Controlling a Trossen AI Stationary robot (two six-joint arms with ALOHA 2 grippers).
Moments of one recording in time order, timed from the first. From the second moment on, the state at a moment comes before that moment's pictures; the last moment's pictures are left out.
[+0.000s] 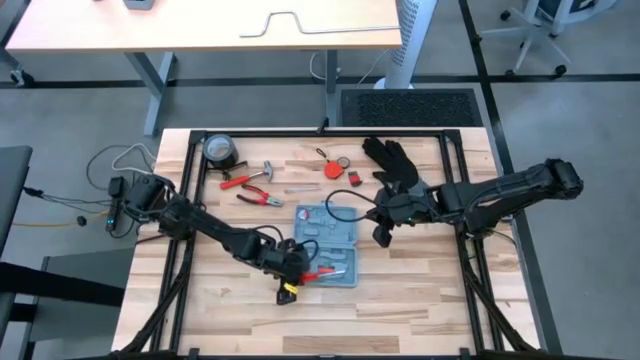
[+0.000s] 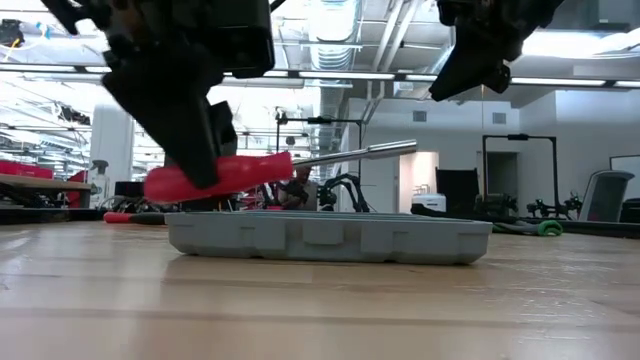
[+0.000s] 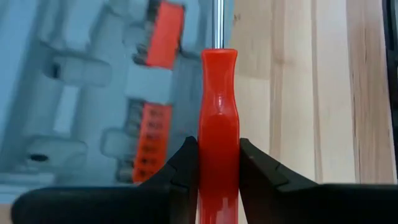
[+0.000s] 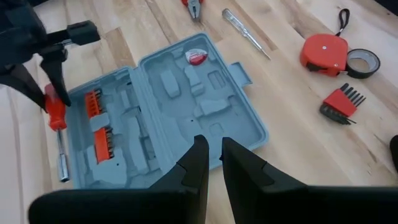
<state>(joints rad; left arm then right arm) -0.39 1.72 1.00 -0.23 -0.04 -0.51 0.16 1.20 0.88 -0.47 0.32 0.53</state>
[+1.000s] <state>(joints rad) -0.34 1.78 0.99 -0.13 0.00 -0.37 0.16 1.20 0.79 -0.41 0.32 0.60</state>
